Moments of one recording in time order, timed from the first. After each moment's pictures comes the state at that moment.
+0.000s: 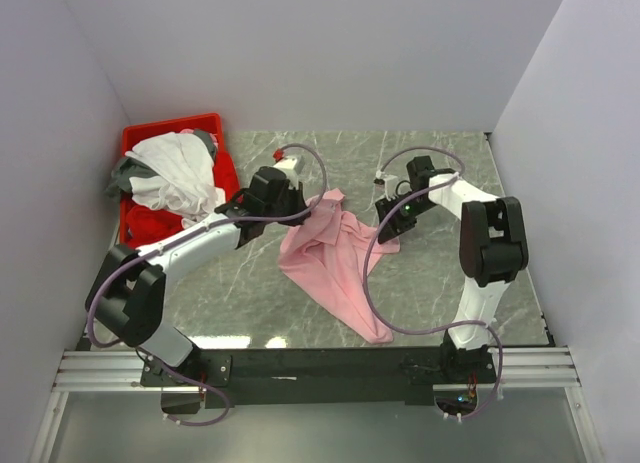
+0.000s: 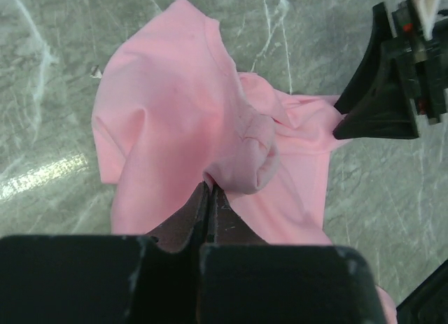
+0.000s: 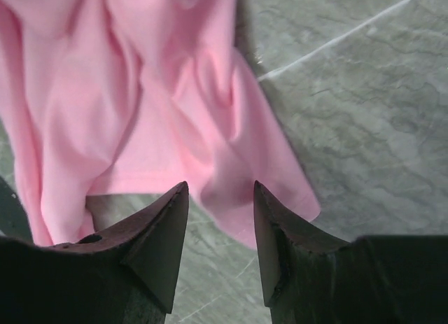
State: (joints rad) left arm -0.61 1.54 1.05 -0.07 0.07 -0.41; right arm 0.14 1.90 1.29 -0.77 -0.59 -0.41
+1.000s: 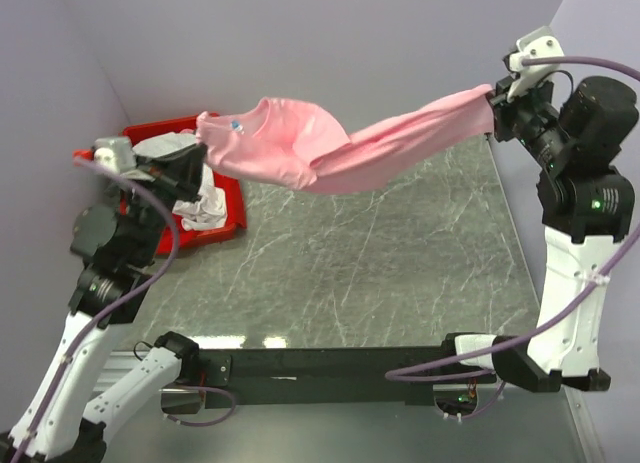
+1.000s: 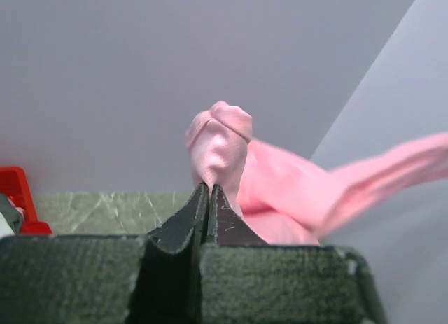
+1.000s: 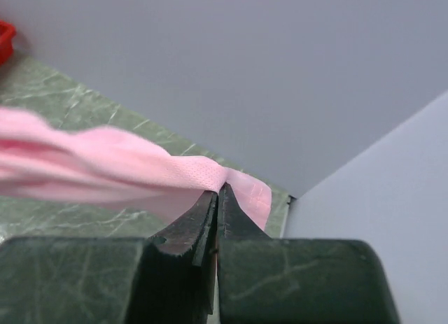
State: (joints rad) left arm -0.41 0.76 1.11 -0.05 -0.08 -0.38; right arm 0.01 1.30 2.09 -0.87 -0.28 -0.42
